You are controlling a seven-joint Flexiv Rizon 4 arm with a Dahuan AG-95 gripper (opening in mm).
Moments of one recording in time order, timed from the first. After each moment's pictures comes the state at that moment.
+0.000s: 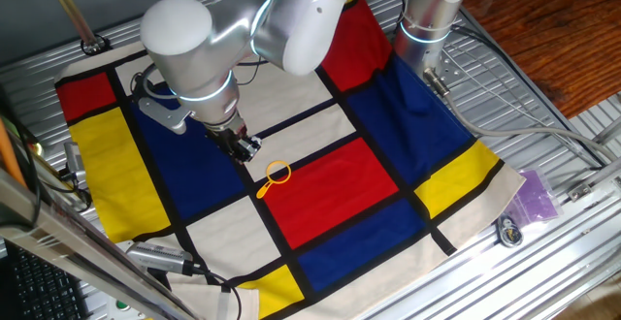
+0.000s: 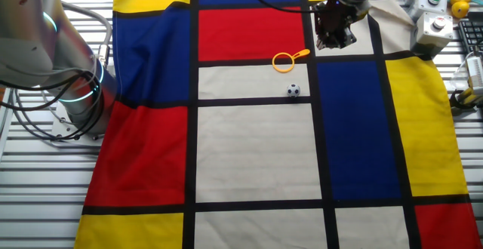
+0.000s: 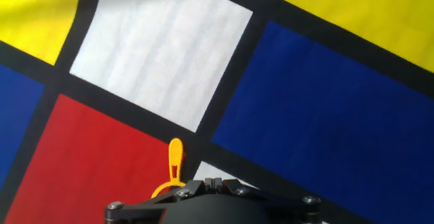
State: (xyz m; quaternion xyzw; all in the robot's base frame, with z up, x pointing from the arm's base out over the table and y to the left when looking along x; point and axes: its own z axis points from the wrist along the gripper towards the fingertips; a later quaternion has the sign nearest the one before) arm 0.553 0.109 0.110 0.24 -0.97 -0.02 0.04
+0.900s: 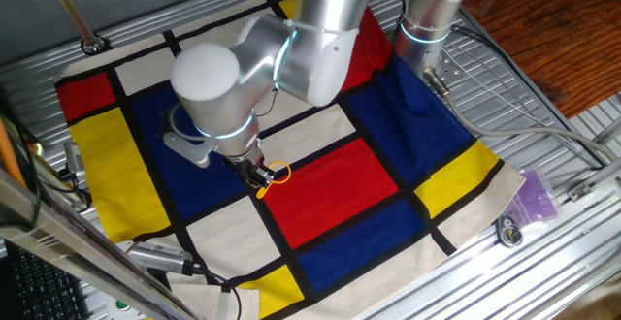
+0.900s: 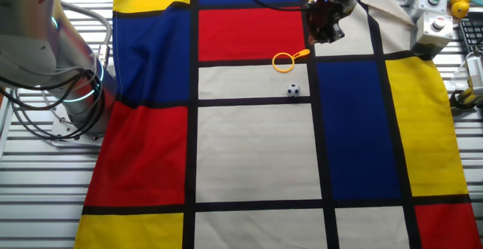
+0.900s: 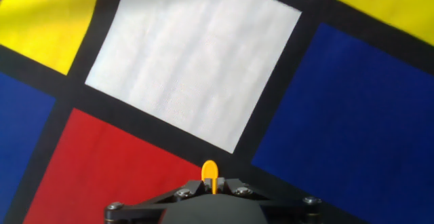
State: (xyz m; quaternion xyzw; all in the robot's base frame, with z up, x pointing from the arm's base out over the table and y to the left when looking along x) arm 0.540 0.153 0.052 0.24 -0.97 -0.02 0.04
